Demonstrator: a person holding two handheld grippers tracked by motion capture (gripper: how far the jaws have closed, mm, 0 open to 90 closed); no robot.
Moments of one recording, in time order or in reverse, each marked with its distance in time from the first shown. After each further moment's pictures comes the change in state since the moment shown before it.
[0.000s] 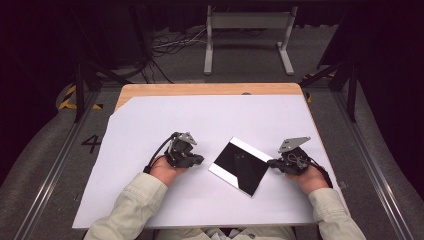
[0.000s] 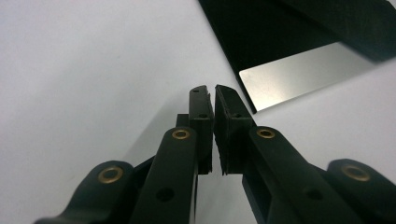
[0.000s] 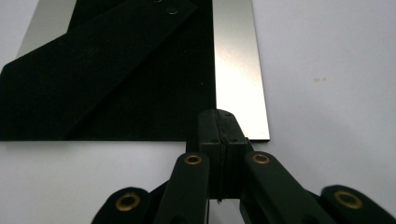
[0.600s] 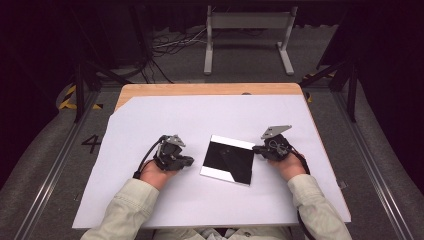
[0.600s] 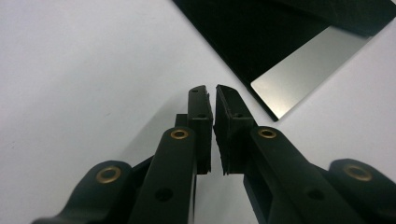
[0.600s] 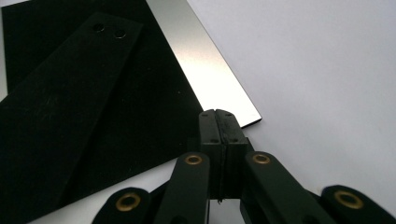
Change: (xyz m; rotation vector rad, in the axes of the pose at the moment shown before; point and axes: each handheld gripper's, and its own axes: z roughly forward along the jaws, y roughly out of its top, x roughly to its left) left arm 0.007 -0.024 -0.019 -0.020 0.046 -0.066; right arm -0.011 0.045 0.044 -0.055 -0.047 0.018
